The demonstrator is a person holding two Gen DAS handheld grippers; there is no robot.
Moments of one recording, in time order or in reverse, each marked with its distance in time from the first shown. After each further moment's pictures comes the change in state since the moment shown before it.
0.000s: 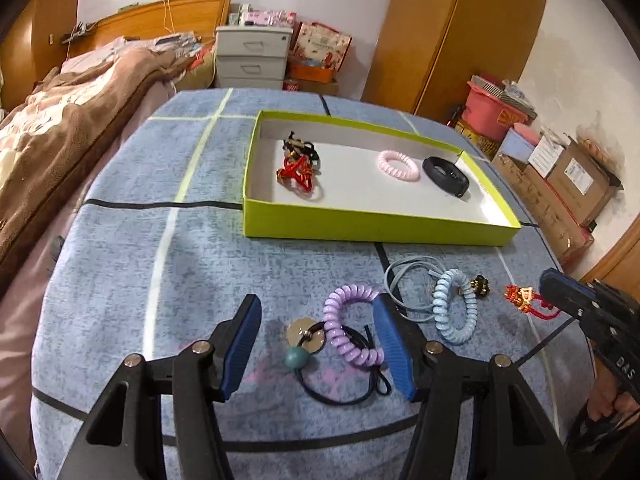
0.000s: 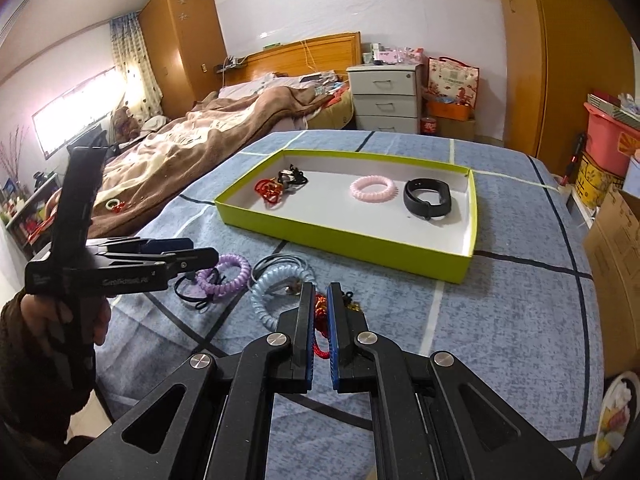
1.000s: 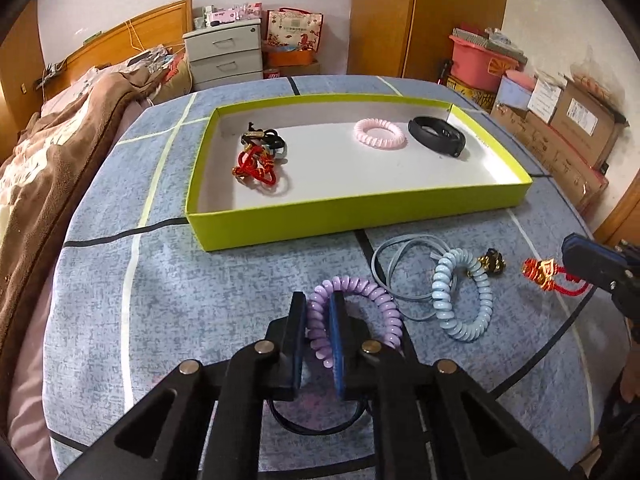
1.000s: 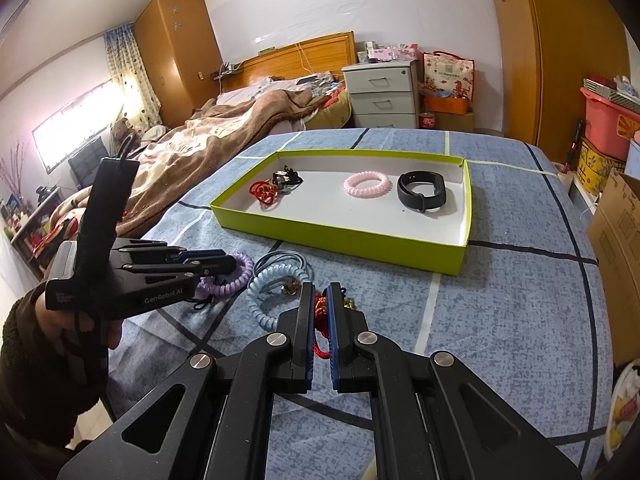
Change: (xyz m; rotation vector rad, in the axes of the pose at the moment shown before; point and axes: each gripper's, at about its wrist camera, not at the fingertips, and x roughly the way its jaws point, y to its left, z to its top) left arm 0.018 -0.032 0.006 0.172 0.054 0.055; right arm 0.000 -0.010 -0.007 0.043 -0.008 0.024
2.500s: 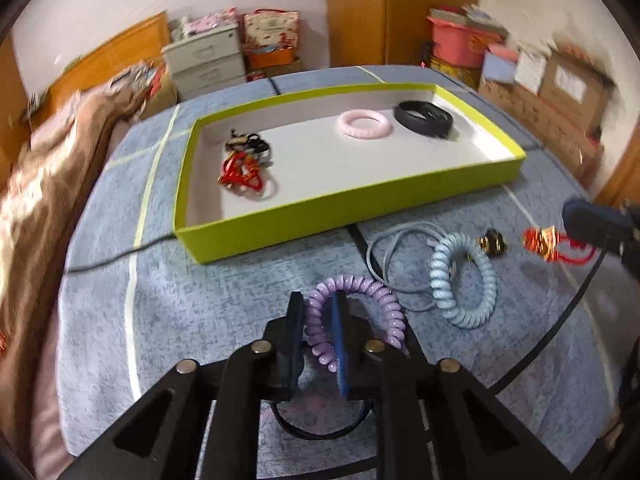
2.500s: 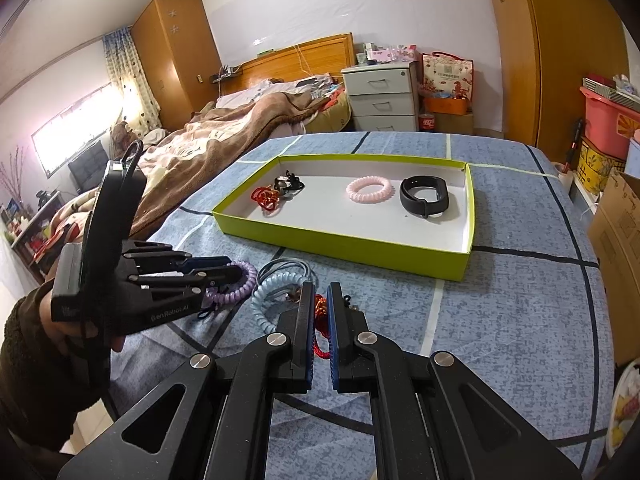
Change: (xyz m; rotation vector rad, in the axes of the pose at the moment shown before) left arm 0.003 -0.013 0.001 0.143 0.019 0.038; right arm 0.002 0.000 0.007 0.010 -0.005 0.001
